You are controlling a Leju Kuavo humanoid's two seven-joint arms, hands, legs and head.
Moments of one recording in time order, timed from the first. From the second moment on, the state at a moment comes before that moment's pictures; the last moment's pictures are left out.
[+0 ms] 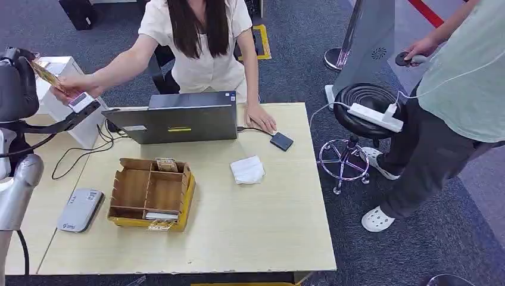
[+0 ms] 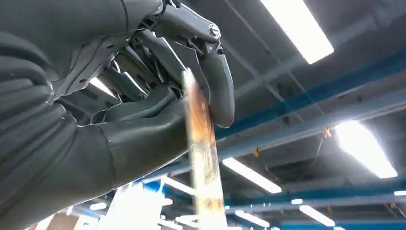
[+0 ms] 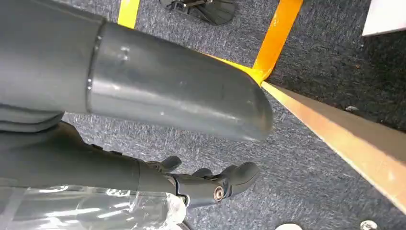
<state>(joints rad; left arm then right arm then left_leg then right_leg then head) -0.64 0.51 -0.17 -1.34 -1.41 0.52 0.20 -0.07 0.06 0.02 -0.22 0.30 -0.41 -0.42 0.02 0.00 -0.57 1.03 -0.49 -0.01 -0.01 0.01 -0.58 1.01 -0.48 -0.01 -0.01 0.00</state>
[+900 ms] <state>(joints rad) -0.66 0.51 -0.14 -1.24 -1.40 0.52 0.16 -0.08 0.06 0.02 -0.22 0.32 -0.41 -0.41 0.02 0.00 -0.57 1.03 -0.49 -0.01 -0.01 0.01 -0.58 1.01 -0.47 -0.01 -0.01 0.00</state>
